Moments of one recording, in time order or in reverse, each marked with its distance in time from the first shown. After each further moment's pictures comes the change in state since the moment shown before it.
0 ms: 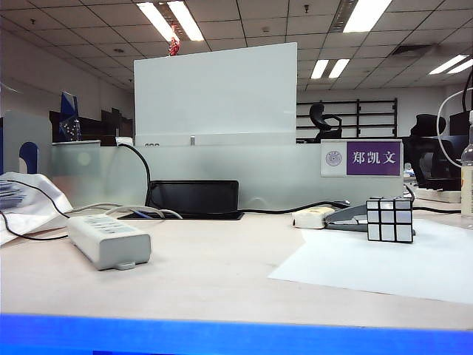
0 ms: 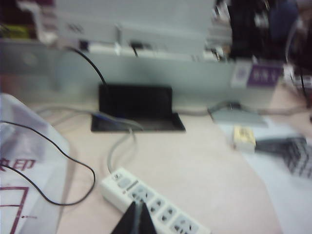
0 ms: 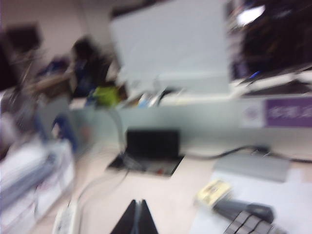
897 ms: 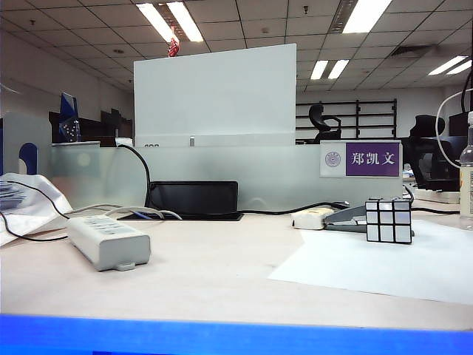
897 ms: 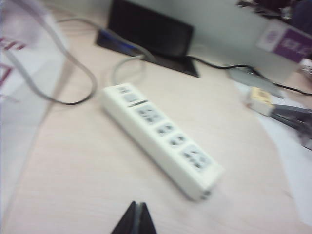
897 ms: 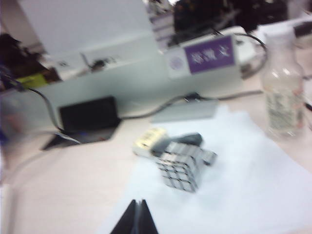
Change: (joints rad) left arm 0.001 -0.143 -0.323 0.010 -0.039 -0.200; right arm -0.005 -0.280 -0.253 -0.183 0.229 0.092
